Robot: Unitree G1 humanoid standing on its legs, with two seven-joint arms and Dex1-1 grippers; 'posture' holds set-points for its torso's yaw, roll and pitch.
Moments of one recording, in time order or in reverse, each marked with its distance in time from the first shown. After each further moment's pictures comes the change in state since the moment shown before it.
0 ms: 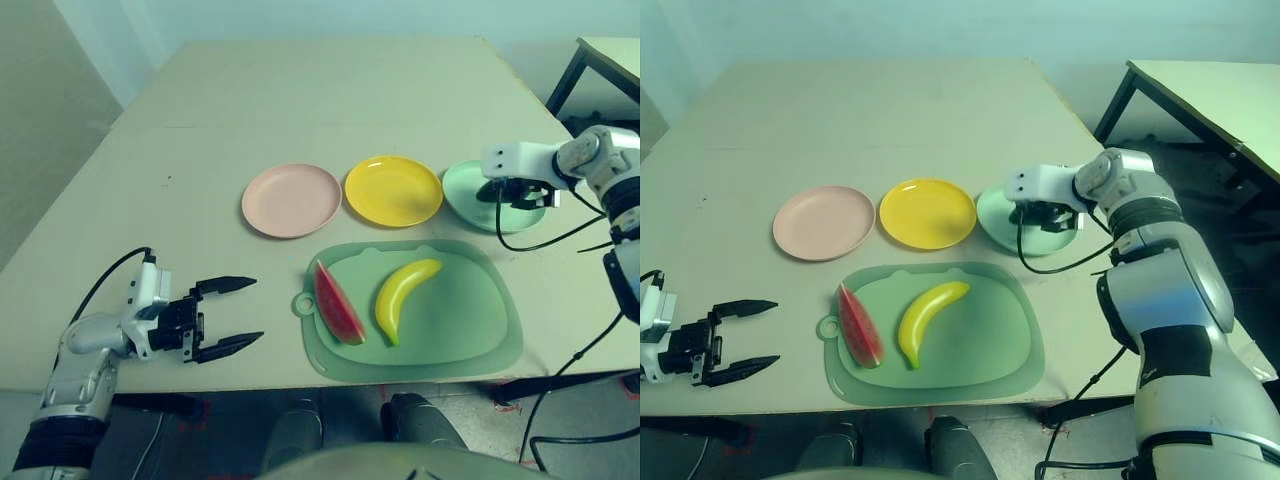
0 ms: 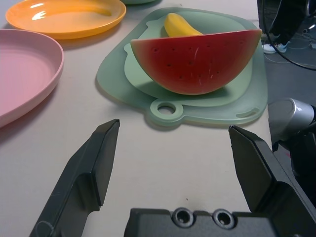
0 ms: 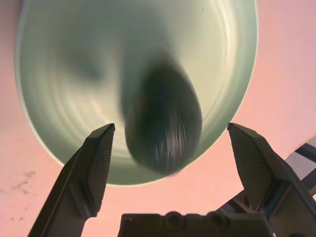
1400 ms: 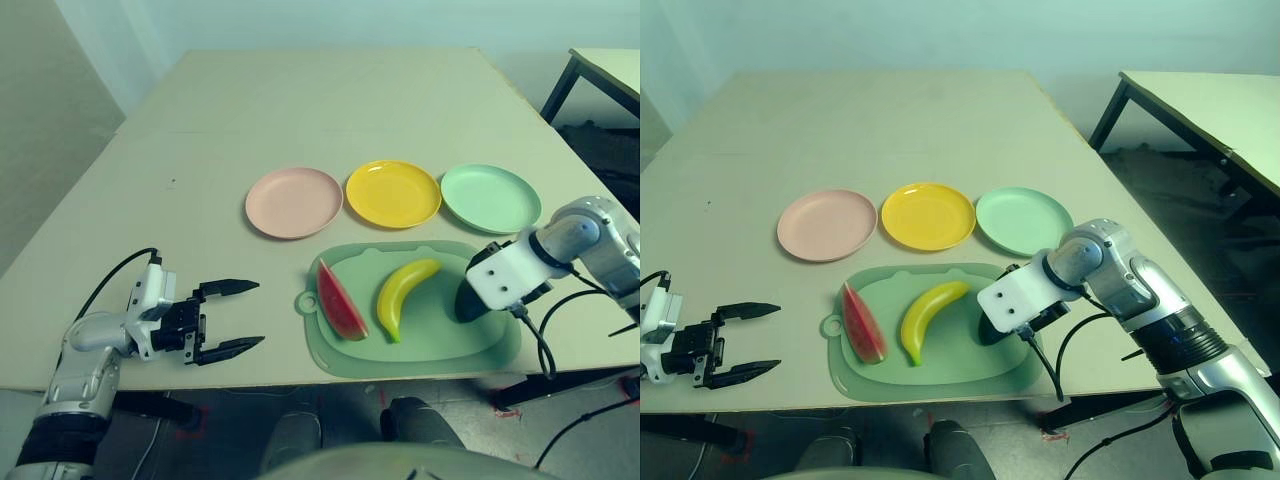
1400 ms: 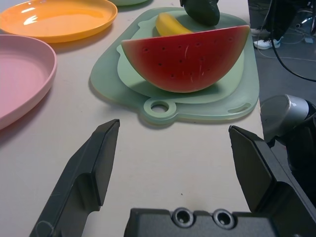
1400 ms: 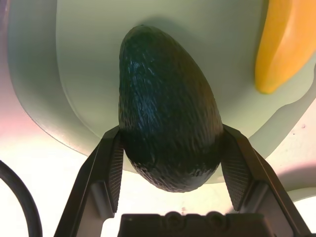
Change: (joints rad) left arm -0.027 0.002 -0.018 0.028 0.015 -0.003 -0.019; right arm 0.694 -0.267 -0.108 -1.297 0.309 0.070 0.592
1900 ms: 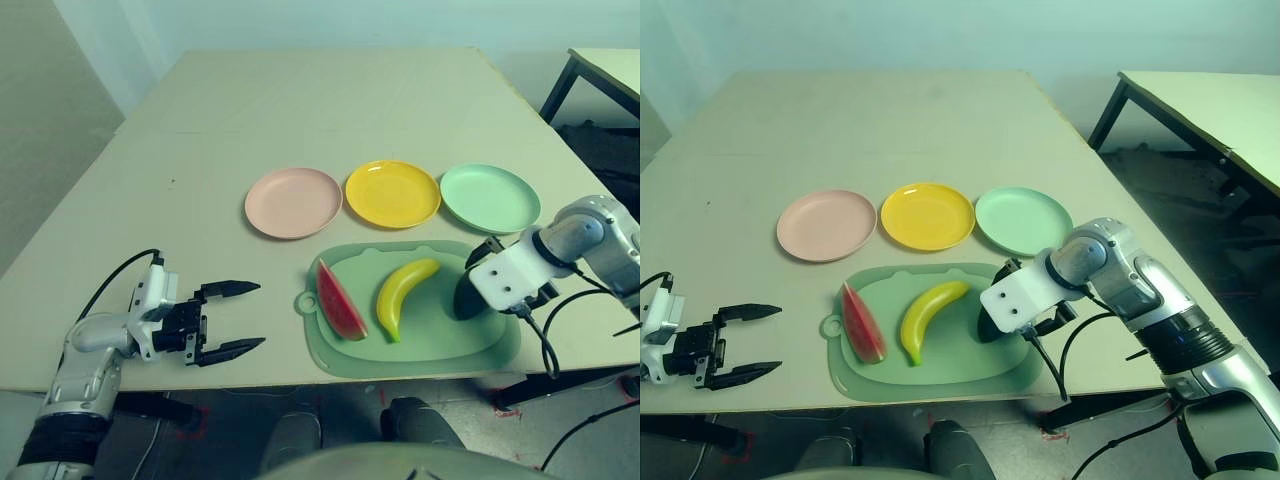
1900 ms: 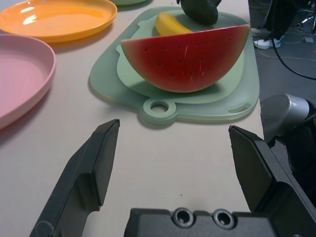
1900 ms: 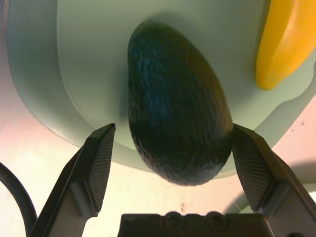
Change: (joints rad) left arm 0.005 0.000 -0.004 -0.010 0.000 -0.002 0.003; right arm 0.001 -0.002 0.000 0.001 -0.004 -0.025 -0.017
